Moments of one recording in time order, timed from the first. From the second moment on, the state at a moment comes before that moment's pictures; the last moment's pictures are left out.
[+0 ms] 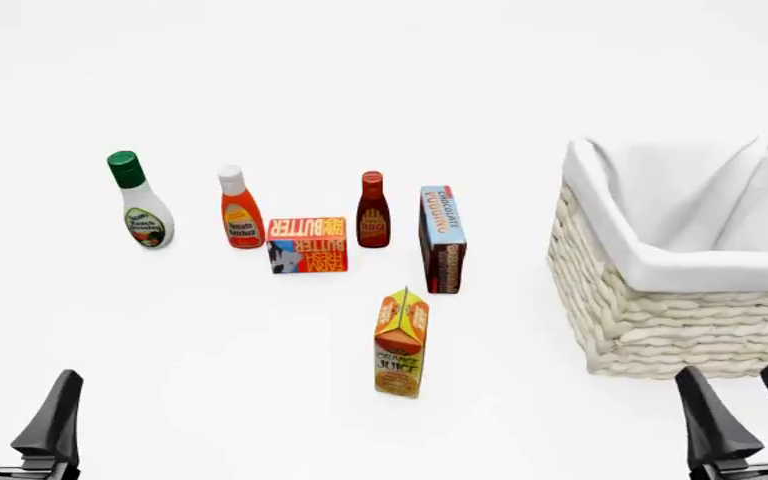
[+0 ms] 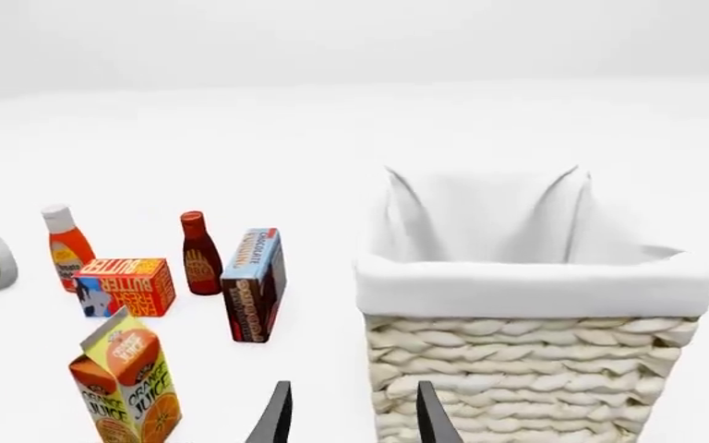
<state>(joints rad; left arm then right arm) 0.00 0.00 0.00 0.00 0.00 0.09 0.02 -0.07 0.07 0.04</state>
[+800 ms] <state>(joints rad) 0.00 0.00 0.00 0.00 0.00 0.32 0.49 -0.36 0.11 0.13</state>
